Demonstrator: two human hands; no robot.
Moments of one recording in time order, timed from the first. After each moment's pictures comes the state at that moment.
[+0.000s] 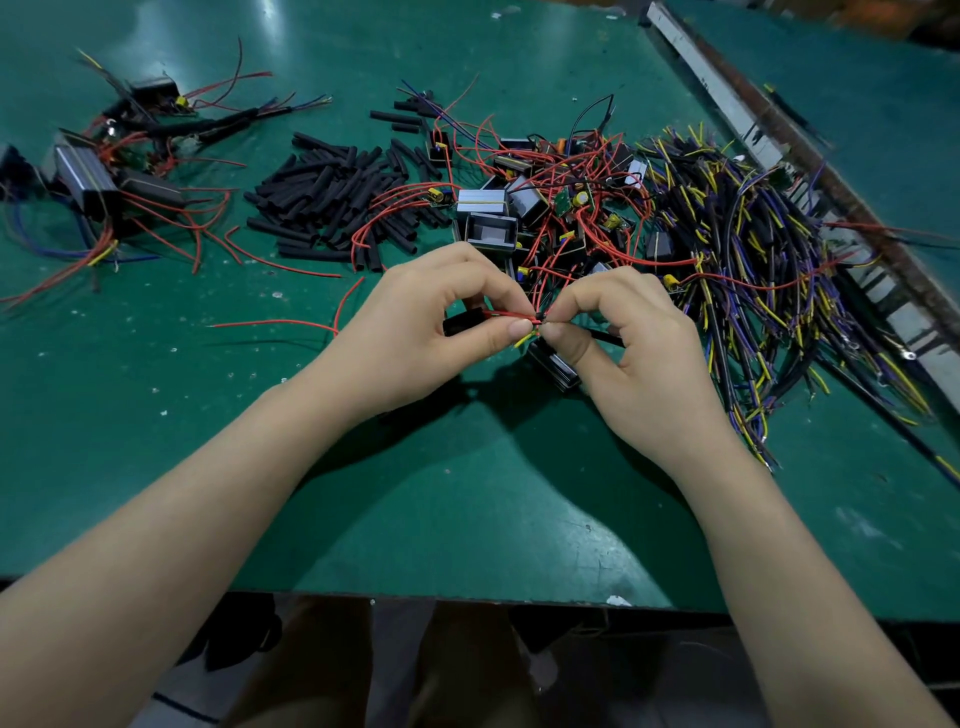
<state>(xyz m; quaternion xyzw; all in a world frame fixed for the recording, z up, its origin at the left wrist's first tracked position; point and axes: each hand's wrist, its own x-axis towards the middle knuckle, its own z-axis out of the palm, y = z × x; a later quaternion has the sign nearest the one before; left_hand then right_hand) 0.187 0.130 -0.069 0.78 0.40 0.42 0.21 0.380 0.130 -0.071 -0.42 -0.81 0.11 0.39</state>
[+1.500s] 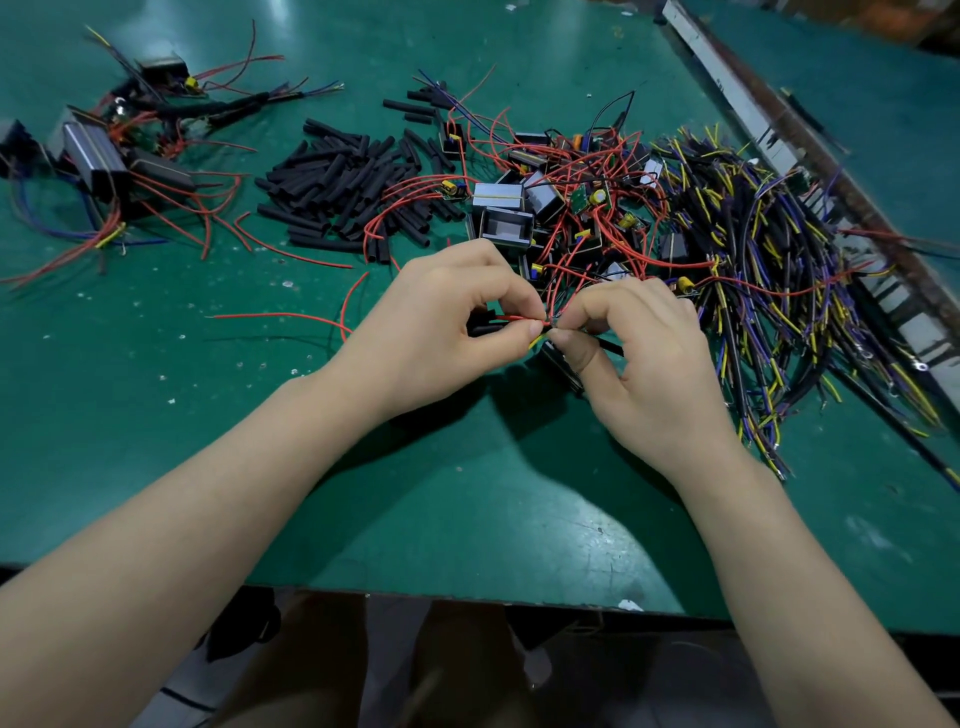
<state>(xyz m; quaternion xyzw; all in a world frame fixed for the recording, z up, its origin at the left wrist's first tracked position) 0.189 0.128 -0.068 0.78 0.45 0.40 0.16 0.378 0.129 -0.077 -0.42 -0.84 0.01 0.35</state>
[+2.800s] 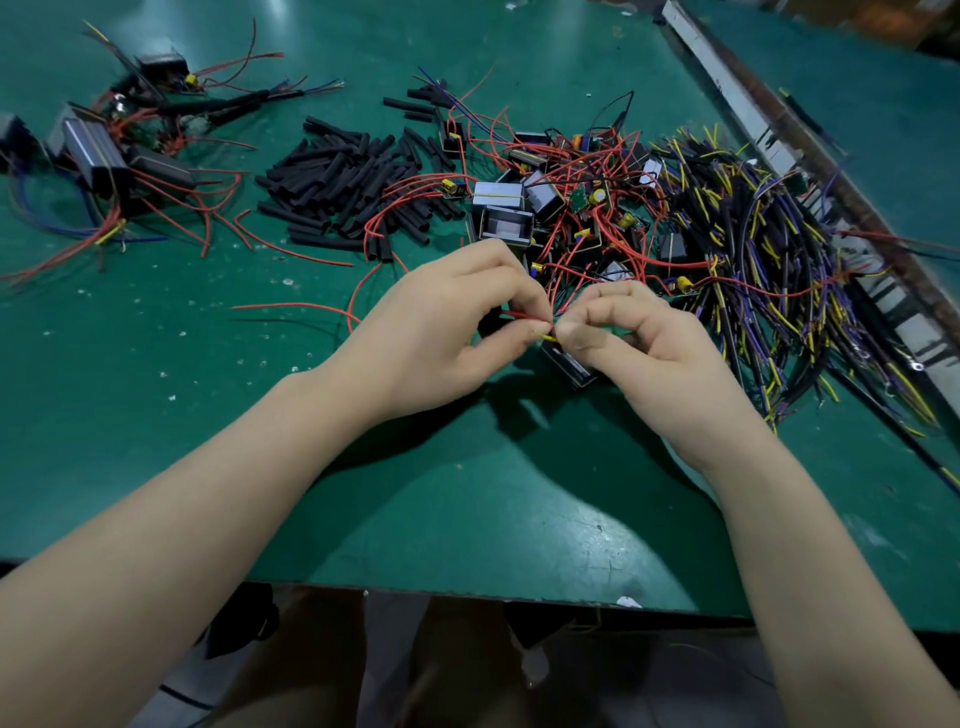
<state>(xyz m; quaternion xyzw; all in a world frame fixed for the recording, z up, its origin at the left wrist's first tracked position) 0.187 0.129 -0.071 0.83 0.39 0.39 0.09 0.381 0.128 -0.063 -0.48 -0.72 0.37 0.34</state>
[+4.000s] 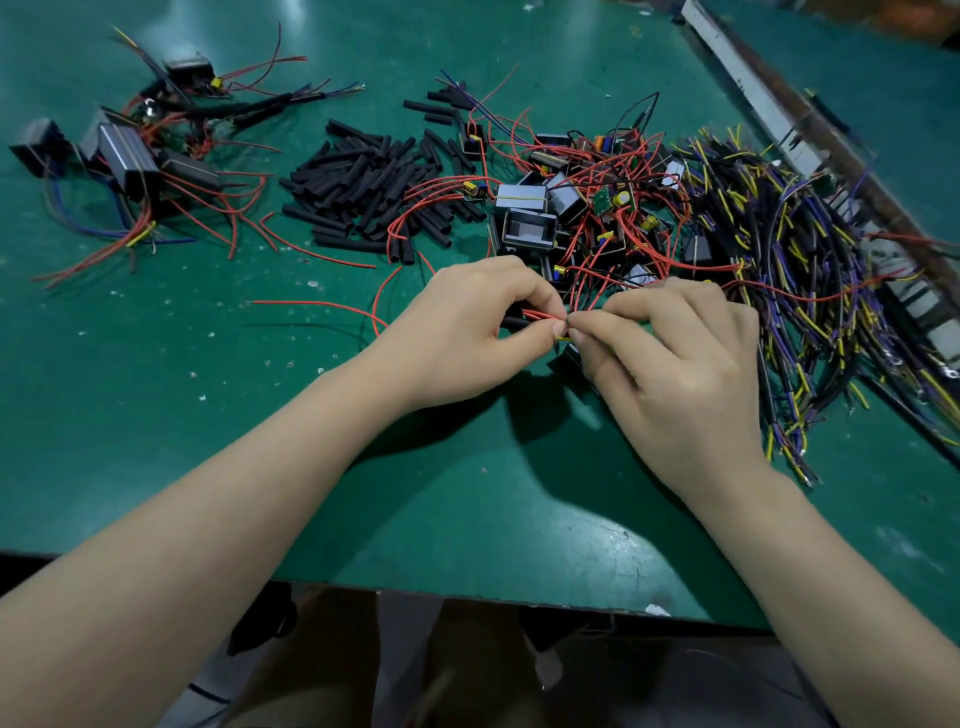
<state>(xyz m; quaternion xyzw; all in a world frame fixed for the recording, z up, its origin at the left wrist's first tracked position) 0.189 0.135 -0.070 0.80 0.45 0.36 0.19 0.376 0.125 -0.081 -0.39 -0.82 -0.21 0.37</state>
